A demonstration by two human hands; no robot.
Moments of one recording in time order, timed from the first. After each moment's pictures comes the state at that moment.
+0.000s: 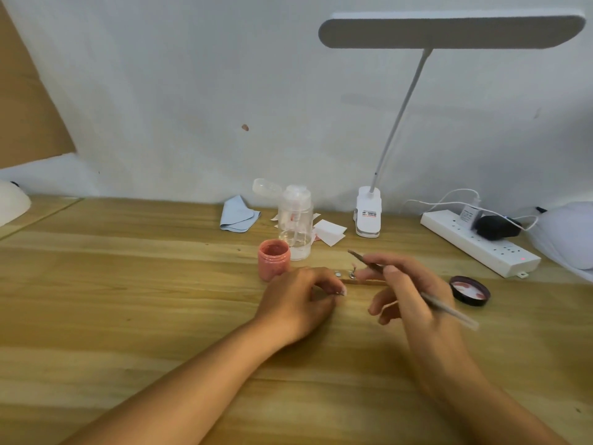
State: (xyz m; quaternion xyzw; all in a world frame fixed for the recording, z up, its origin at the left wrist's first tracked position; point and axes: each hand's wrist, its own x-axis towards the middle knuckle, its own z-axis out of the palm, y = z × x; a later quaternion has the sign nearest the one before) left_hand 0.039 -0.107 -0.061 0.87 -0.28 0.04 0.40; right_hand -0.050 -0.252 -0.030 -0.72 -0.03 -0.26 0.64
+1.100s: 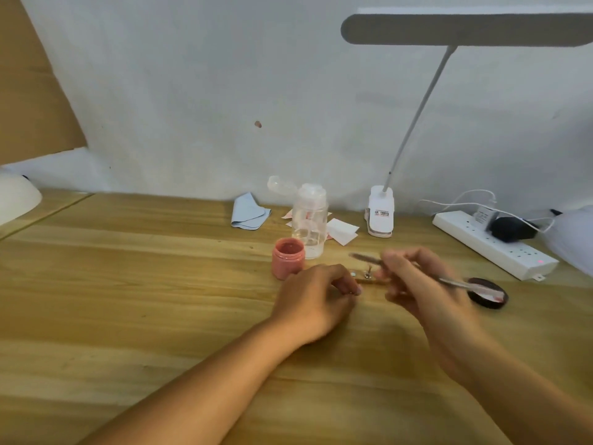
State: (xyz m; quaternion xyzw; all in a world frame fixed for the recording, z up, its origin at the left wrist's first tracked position) left_hand 0.038 -0.111 -0.062 0.87 -0.28 0.04 0.40; right_hand -0.034 -0.256 -0.023 -0.70 0.06 -0.17 0.69
